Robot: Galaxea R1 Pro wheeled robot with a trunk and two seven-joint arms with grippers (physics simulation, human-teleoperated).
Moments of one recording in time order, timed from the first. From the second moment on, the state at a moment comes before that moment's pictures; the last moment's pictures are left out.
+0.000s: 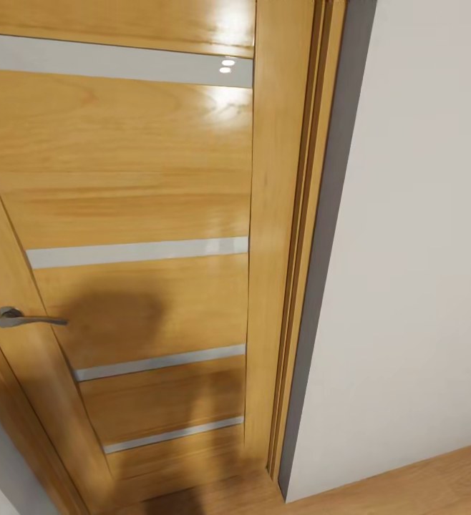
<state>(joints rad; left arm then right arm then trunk) -0.01 -0.04 0.00 -0.27 0.01 -0.29 0.00 -0.03 0.03 -0.01 -0.36 -0.01 -0.51 -0.01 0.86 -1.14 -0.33</state>
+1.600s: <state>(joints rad) -0.01 0.06 0.08 -0.19 0.08 -0.60 0.00 -0.03 0.03 0.00 -0.31 0.15 -0.53 -0.01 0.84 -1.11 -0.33</state>
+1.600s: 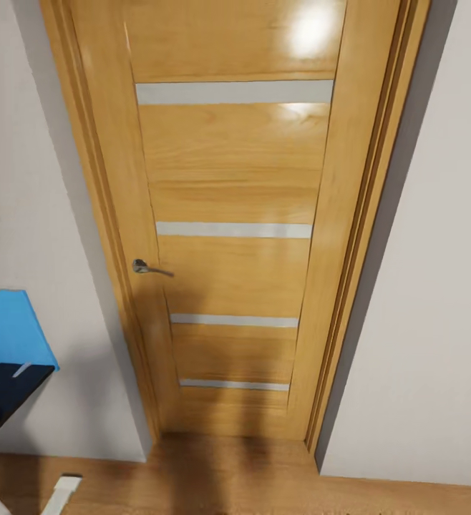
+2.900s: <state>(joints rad) -0.01 0.08 0.07 -0.02 0.09 -1.02 0.00 -0.03 0.07 0.00 -0.13 0.34 -0.94 -0.20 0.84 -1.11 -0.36</state>
